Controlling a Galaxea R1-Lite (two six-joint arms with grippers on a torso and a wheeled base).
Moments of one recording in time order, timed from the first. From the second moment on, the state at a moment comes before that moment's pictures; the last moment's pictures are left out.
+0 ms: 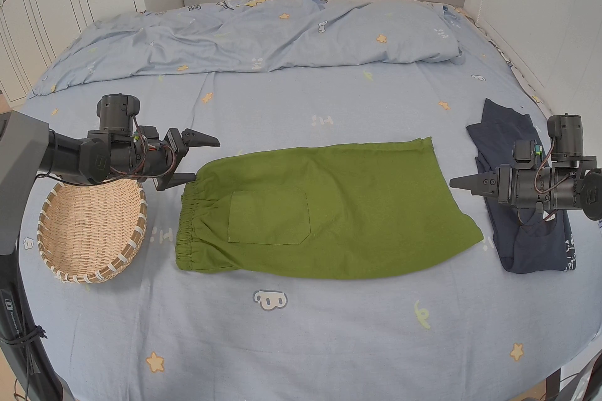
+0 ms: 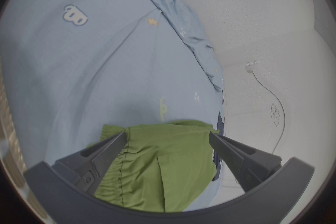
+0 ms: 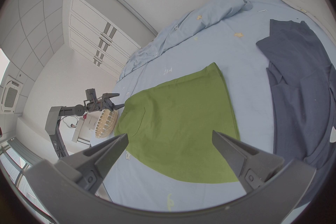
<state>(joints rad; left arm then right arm) -0.04 2.14 -1.46 -0.16 -0.62 -0.70 0.04 1.73 -0.91 -0.25 0.66 0.19</state>
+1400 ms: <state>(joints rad) -0.11 1.97 -0.57 -0.92 -0.43 -0.52 0.07 1.63 -0.85 -0.25 0.70 0.19</state>
